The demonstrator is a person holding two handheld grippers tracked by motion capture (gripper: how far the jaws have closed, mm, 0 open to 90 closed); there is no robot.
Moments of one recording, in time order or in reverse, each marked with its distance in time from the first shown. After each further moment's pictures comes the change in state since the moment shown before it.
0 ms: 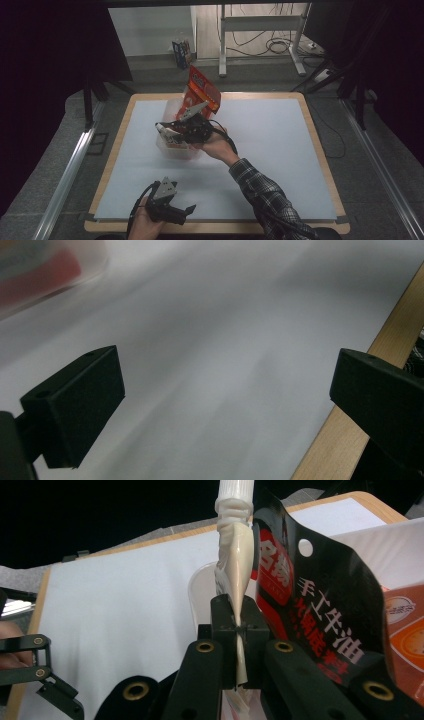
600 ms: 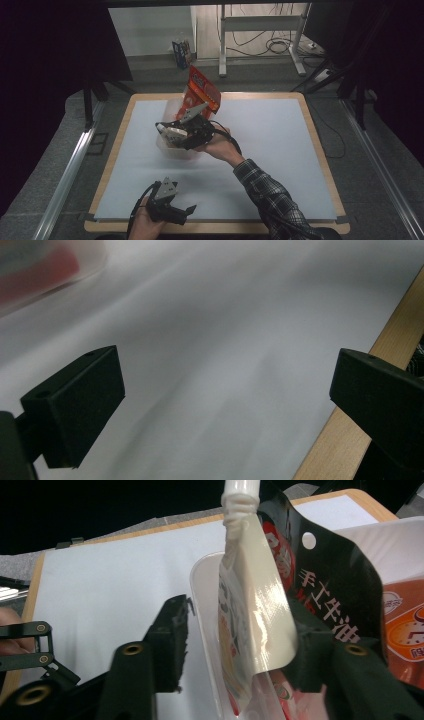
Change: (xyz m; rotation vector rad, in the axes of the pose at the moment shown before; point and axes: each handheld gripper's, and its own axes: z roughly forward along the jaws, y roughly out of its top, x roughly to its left) left arm -0.001 0.000 0.002 0.008 0.005 0.001; right arm 0.007 0.001 -0.008 0.029 -0.027 -0.042
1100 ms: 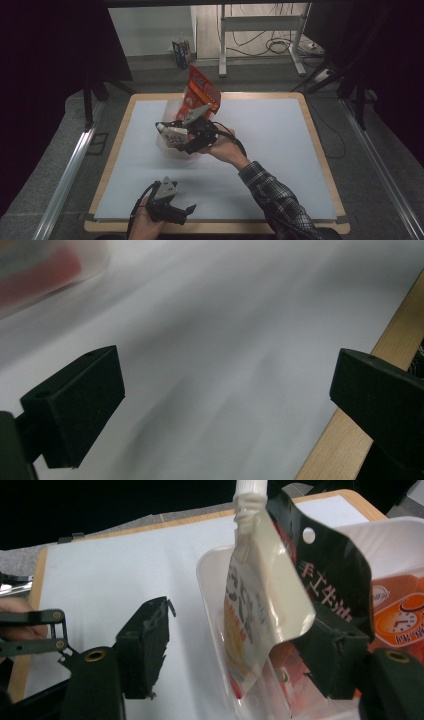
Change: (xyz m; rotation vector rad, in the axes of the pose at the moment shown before) left arm 0.001 0.000 0.000 -0.004 0.005 0.002; right arm 0.009 -0.002 -0.014 0.011 -0.023 -0.016
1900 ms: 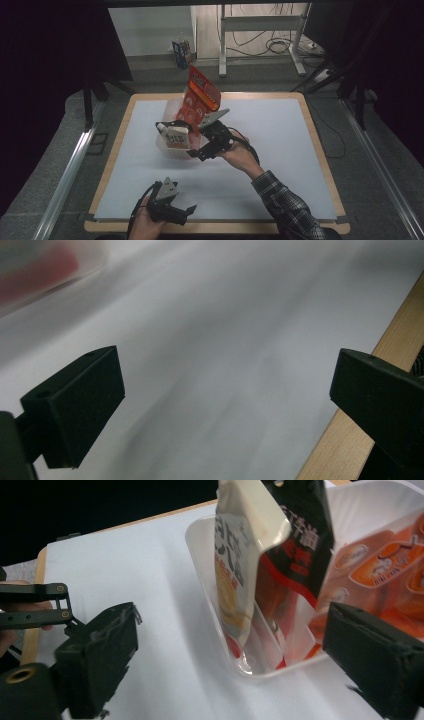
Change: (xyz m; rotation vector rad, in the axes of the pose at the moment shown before) left arm -0.001 0.000 0.002 0.013 0.005 0.010; right arm -0.003 -0.034 -0.025 -0.031 -0.024 0.096
